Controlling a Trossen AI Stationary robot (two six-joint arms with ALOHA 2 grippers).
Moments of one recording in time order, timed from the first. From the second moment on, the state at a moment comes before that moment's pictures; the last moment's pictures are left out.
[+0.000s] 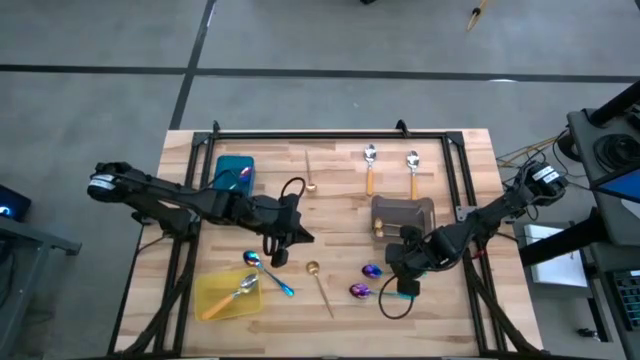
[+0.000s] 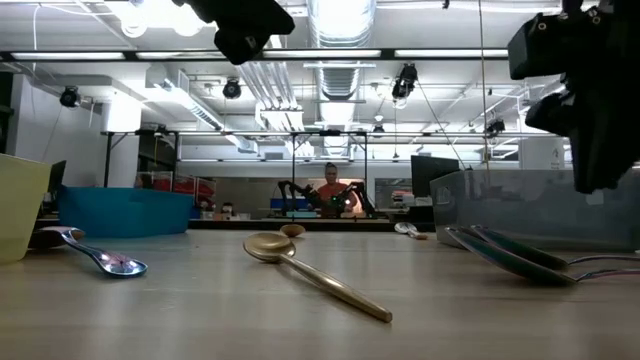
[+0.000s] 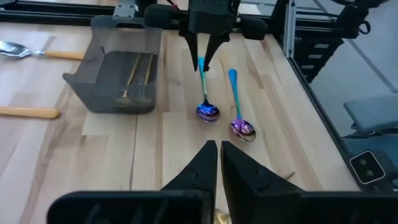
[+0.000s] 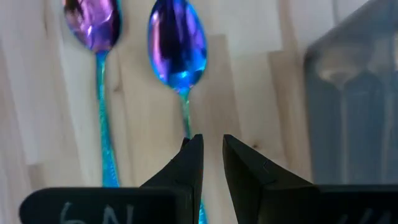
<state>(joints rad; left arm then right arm) -0.17 1.34 0.97 -0.15 0.01 -0.14 0.51 1.42 0.85 -0.69 0.14 0.64</state>
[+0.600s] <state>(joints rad) -0.17 1.34 0.97 -0.15 0.01 -0.13 0.51 1.42 0.85 -0.63 0.18 0.62</state>
